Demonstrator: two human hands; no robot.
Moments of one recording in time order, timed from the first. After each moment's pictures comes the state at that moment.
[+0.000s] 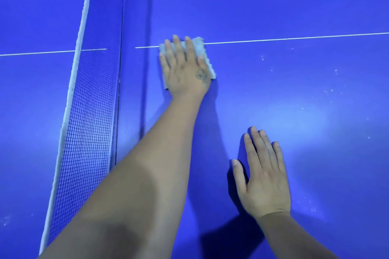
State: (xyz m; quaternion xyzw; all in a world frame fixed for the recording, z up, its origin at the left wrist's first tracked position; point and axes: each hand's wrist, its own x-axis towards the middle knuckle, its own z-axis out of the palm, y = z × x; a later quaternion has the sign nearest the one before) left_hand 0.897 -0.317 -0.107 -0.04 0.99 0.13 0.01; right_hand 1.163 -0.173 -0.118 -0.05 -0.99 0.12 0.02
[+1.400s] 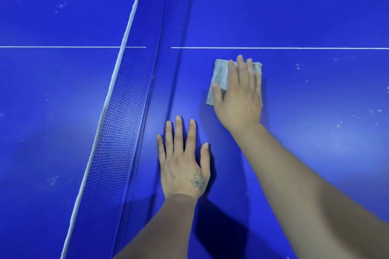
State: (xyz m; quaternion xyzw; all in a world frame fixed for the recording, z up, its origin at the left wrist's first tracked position) left_hand 1.115 -0.379 -0.117 -0.07 0.99 0.07 -0.03; right_hand 0.963 -0.246 -0.096 -0.02 -0.97 0.23 0.04
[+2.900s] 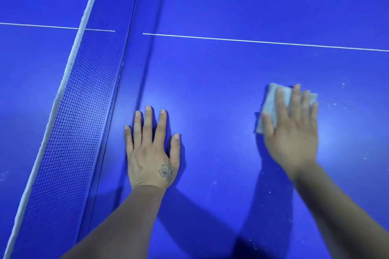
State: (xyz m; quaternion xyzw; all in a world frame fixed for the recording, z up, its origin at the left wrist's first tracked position) left_hand 1.117 -0.380 -0.114 -0.08 0.99 0.08 -0.02; right_hand 1.054 -0.069 -0.108 -0.03 -1.00 0.02 -0.01
